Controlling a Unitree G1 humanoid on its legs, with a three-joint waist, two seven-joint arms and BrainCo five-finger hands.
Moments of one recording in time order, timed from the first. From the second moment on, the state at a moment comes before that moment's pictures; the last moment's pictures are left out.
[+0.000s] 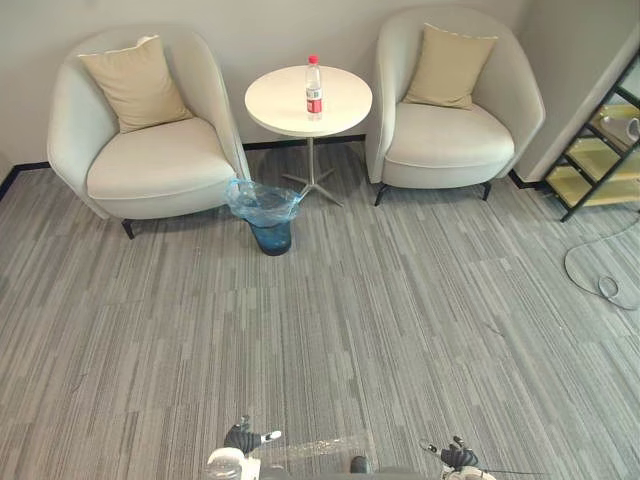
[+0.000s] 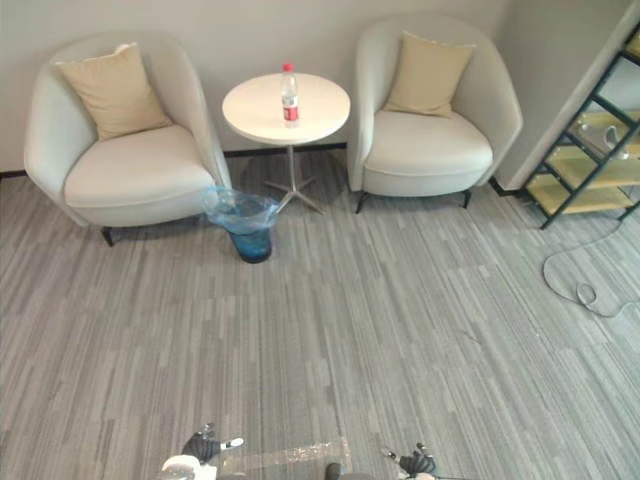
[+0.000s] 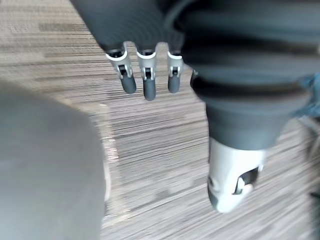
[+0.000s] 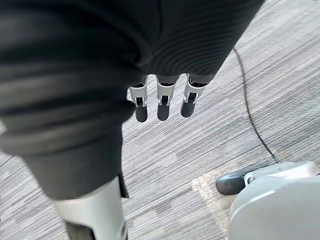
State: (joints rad) left arm 0.06 0.05 0.05 0.96 0.02 -0.06 0.08; right arm 0.10 -0.08 -0.21 0.99 0.20 -0.07 -0.09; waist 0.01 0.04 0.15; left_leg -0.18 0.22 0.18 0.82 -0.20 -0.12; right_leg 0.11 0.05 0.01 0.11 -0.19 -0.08
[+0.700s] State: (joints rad) left arm 0.02 0.07 -0.03 0.98 -0.01 -0.06 0.08; right arm 0.06 -0.04 -0.17 0.96 0.16 -0.08 -0.08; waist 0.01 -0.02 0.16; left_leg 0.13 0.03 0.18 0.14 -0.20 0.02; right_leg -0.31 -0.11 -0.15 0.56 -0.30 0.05
